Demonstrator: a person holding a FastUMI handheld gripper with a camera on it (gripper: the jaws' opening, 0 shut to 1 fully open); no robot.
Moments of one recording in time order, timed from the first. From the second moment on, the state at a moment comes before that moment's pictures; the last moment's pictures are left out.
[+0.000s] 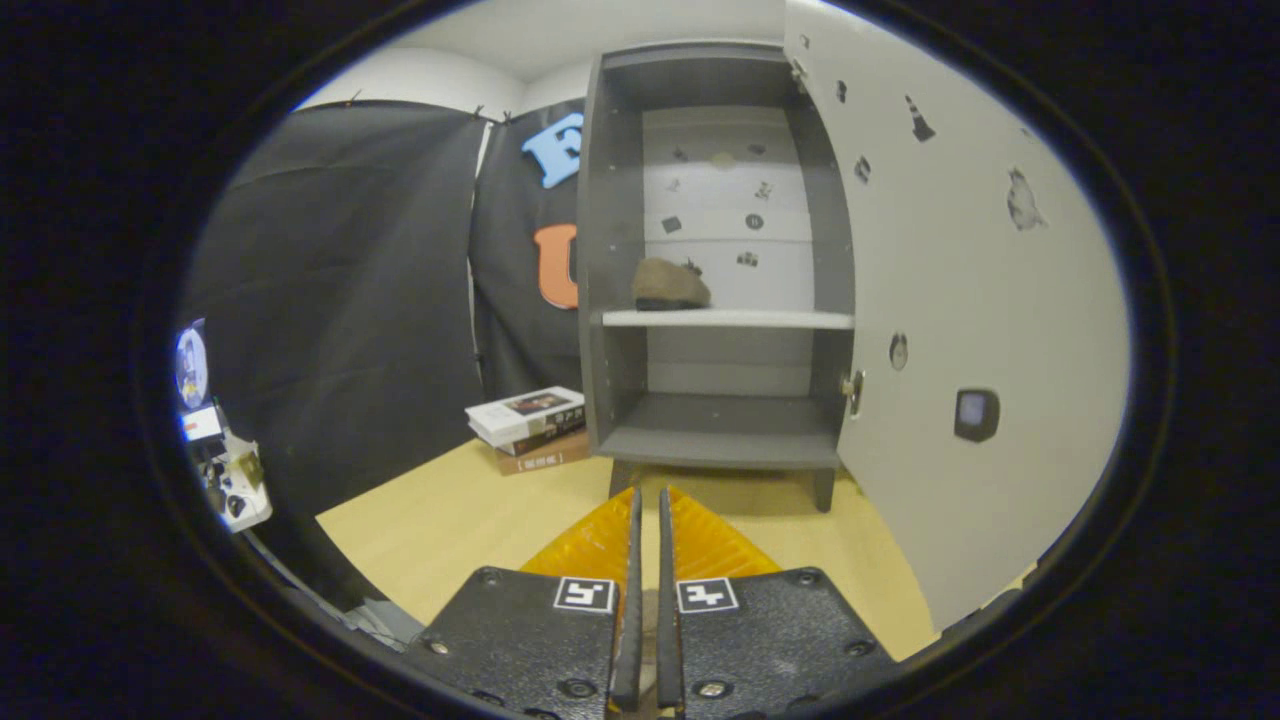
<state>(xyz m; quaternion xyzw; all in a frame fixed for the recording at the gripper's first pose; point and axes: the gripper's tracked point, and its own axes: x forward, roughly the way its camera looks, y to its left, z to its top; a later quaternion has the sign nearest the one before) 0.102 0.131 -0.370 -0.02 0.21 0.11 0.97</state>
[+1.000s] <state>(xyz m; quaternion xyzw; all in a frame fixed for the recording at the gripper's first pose) 0.026 0.165 -0.541 -0.10 0.38 0.09 0.92</state>
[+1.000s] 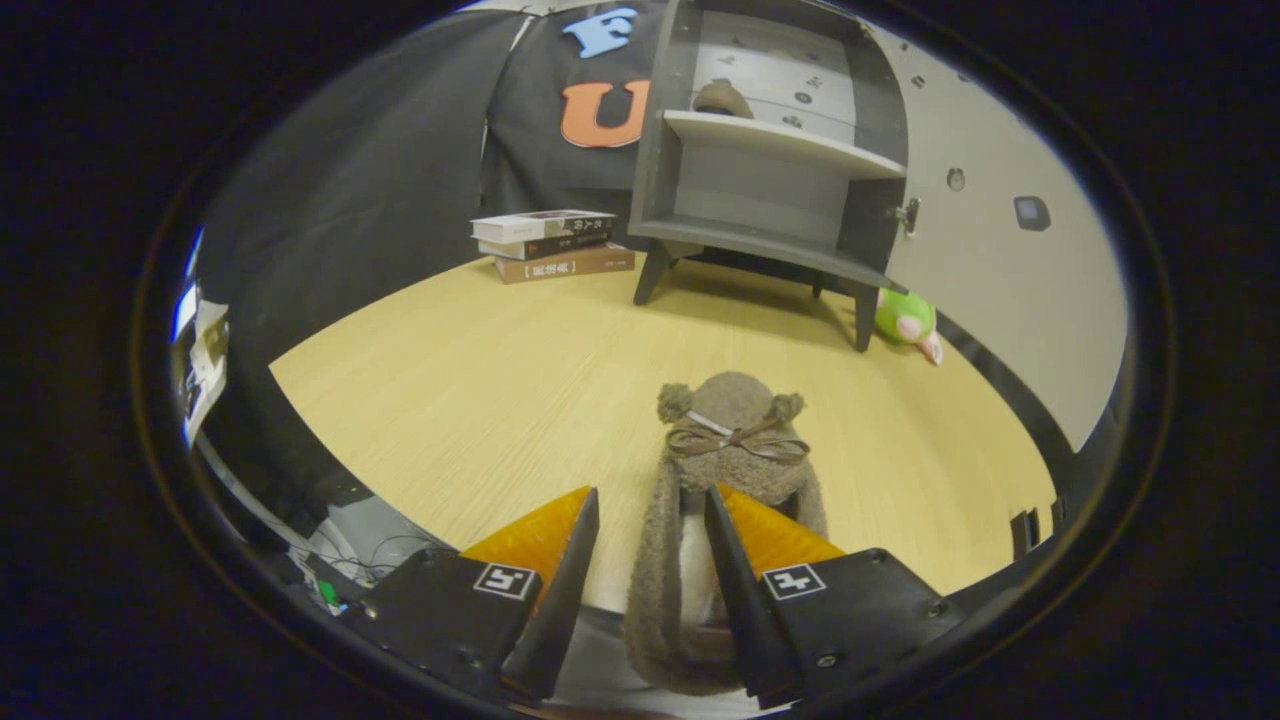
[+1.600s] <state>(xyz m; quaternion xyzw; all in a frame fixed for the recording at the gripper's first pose) 0.072 0.156 -0.450 -0.06 0.24 0.11 0.96</state>
